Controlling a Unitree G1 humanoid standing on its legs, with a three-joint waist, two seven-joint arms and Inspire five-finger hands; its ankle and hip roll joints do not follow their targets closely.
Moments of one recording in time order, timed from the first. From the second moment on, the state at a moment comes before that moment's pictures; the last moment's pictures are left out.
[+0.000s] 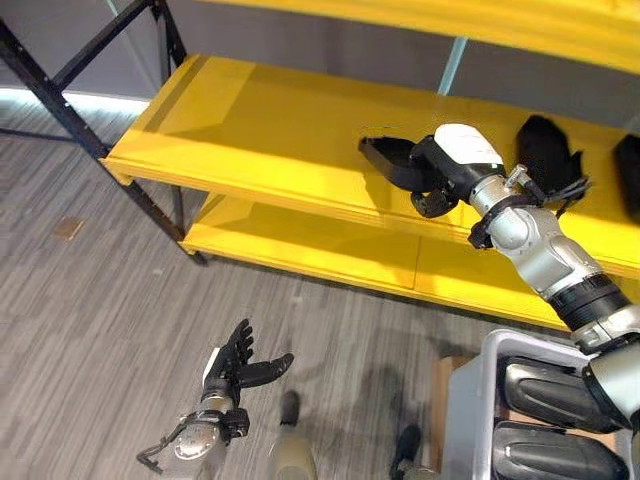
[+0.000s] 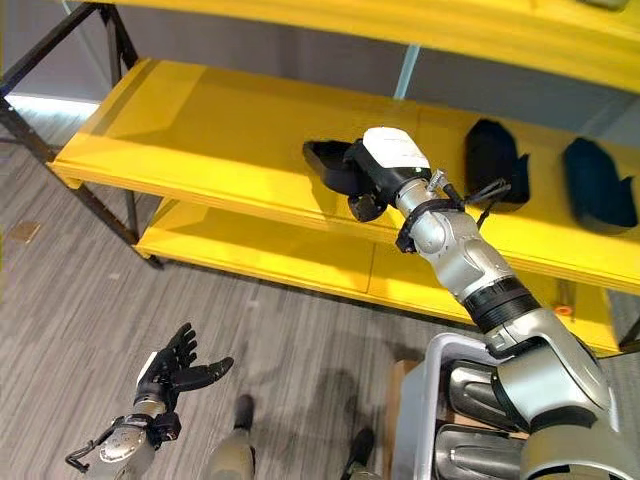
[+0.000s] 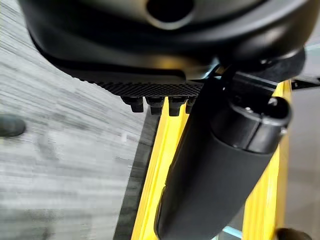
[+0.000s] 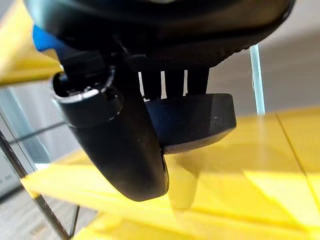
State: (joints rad) left arm 0.16 0.39 -0.13 0.26 -0.47 -0.10 0.10; right arm -1.01 -0.74 0.65 0.56 -0.31 -0.03 -0.04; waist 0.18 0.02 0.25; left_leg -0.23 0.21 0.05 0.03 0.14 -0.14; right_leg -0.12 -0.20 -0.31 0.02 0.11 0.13
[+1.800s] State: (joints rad) left arm 0.06 0.46 -0.17 0.26 -0.55 -0.14 0.10; right arm -1.52 -0.73 0.77 1.15 -0.04 0.01 -0.18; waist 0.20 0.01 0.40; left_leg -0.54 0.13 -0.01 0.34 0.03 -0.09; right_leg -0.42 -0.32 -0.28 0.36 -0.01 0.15
